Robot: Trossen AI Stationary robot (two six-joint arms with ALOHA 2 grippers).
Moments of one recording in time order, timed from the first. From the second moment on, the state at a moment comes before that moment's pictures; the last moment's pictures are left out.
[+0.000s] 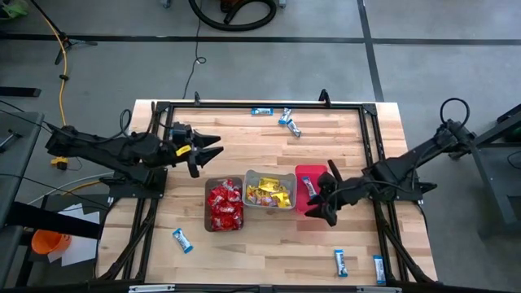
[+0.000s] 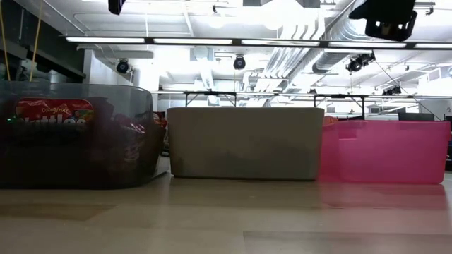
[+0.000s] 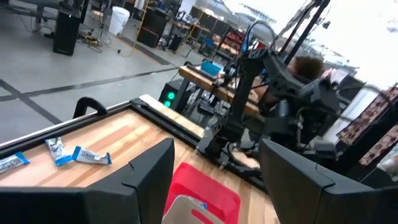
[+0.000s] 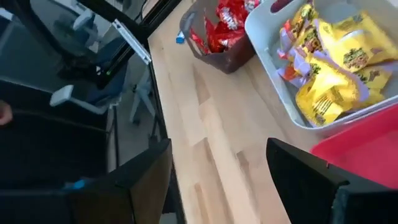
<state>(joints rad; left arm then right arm) -0.21 0.80 0.77 0.00 -0.51 -0.47 0.48 1.10 0.84 -0.32 0.15 0.99</state>
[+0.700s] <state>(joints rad) -0.21 1.03 0.77 0.15 -0.44 -0.35 0.98 1.30 0.84 -0.40 0.00 2.00</state>
